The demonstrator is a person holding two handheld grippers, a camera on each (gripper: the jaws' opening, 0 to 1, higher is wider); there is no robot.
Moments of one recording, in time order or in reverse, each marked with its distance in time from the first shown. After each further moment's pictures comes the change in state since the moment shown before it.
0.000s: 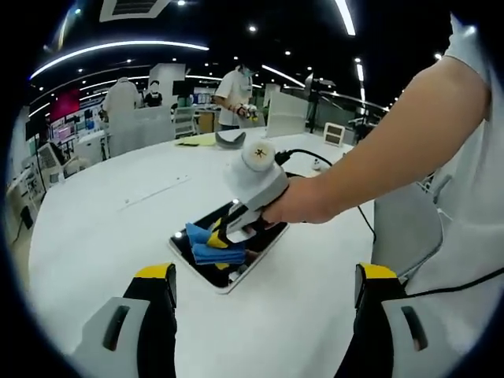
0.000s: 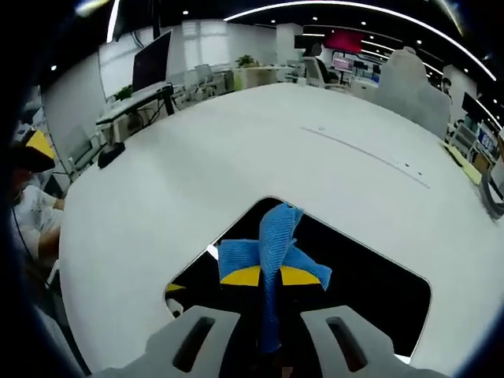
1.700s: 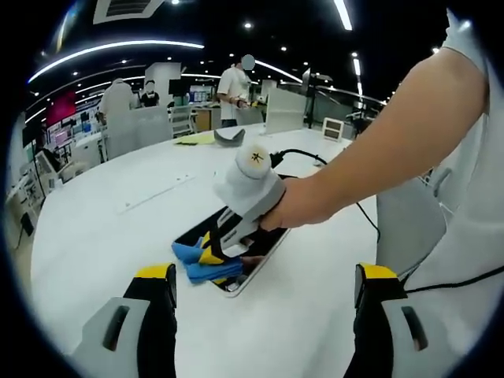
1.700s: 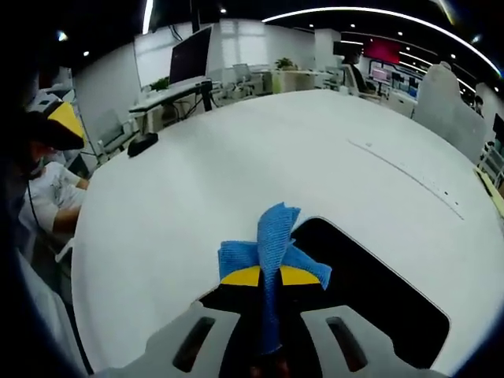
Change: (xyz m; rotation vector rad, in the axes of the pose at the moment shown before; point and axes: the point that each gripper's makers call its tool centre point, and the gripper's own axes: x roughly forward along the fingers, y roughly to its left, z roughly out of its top) left arm 0.006 0.010 0.003 0.033 0.027 -0.004; right arm 0.013 0.033 0.014 -0.118 -0.018 0.156
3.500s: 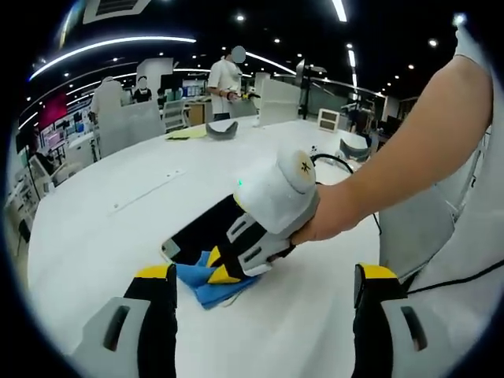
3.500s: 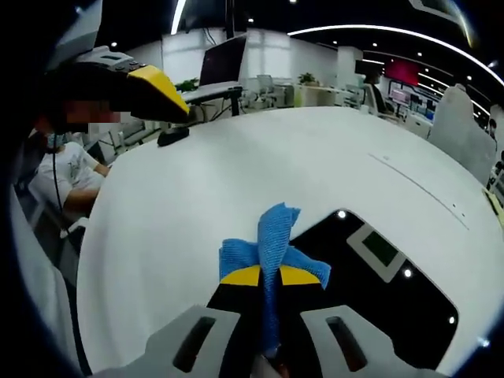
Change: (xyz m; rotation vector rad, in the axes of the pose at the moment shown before) left arm 0.028 -0.006 0.000 0.027 0.046 -0.024; right arm -0.020 0.029 -0.020 -0.100 -0.087 0.068
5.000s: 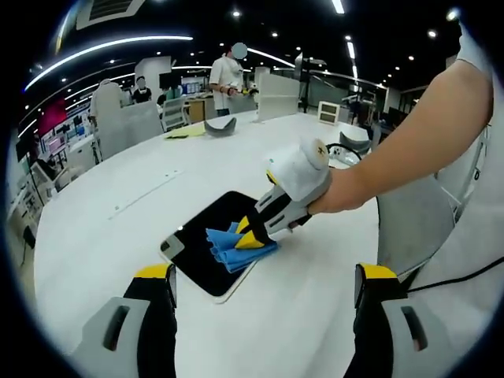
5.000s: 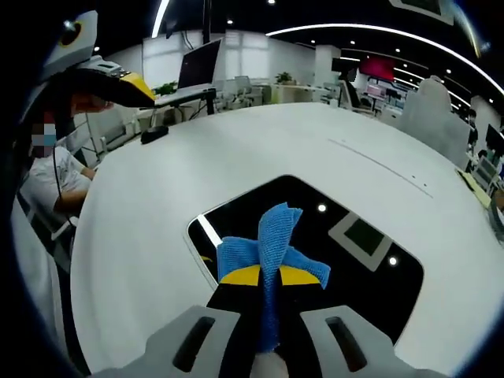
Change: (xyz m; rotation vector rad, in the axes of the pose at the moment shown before) left arm -0.002 -0.015 0.002 0.029 0.036 0.019; right arm -0.053 -0.044 -0.044 0.060 0.001 -0.115
